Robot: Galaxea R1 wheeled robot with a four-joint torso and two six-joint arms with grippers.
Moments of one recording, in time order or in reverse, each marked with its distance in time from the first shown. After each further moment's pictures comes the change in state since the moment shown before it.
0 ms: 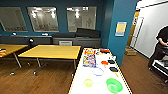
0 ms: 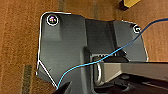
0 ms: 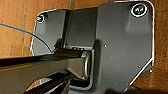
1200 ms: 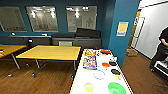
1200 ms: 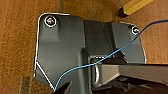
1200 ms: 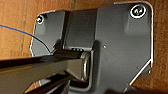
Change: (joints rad) left arm -0.006 0.007 0.002 0.001 -0.003 0.000; right arm 0.004 -0.008 0.001 0.001 0.000 0.000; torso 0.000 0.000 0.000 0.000
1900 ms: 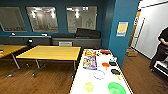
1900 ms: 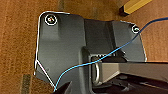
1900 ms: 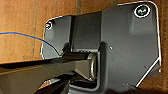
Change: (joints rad) left arm 0.006 -0.001 0.000 -0.002 0.003 0.000; right arm -0.014 -0.140 0.235 0.002 0.044 0.041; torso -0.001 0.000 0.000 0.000
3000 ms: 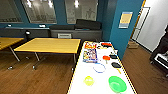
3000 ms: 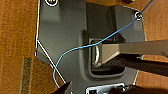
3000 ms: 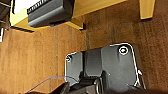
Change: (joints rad) left arm -0.008 0.001 0.000 0.000 -0.003 0.000; right arm 0.202 -0.920 1.076 0.001 0.107 0.147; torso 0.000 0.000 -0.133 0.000
